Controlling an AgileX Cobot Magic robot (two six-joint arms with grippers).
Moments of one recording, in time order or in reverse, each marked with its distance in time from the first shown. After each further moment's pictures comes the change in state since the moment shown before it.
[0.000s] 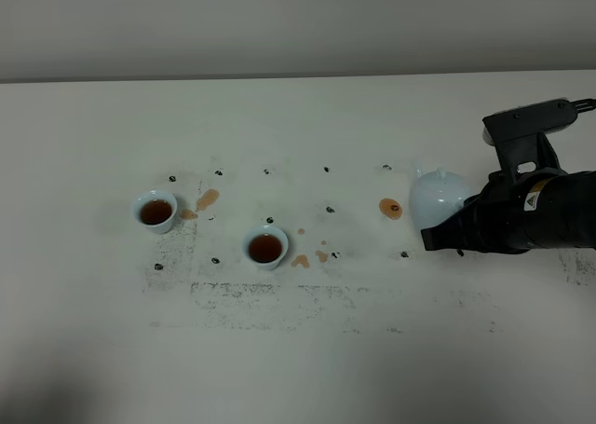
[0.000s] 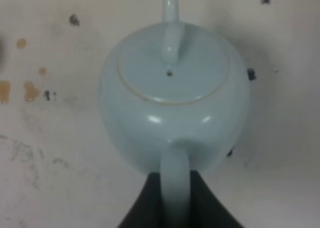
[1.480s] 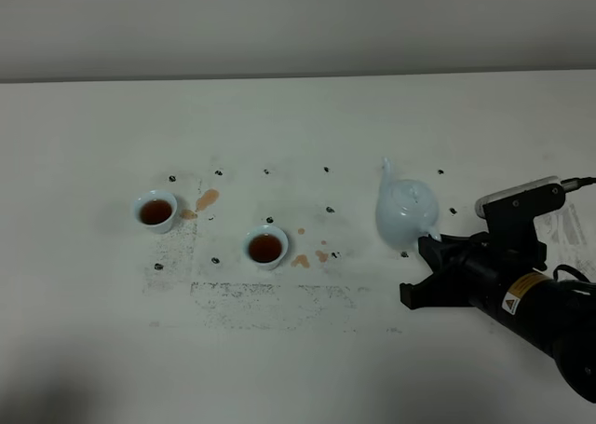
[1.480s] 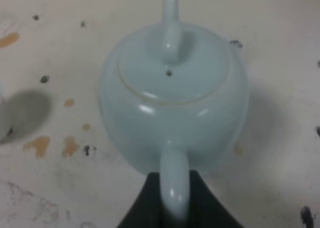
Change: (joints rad) left arm 0.000 0.000 0.000 0.000 0.000 0.000; right arm 0.071 0.241 0.397 -0.070 -1.061 0.112
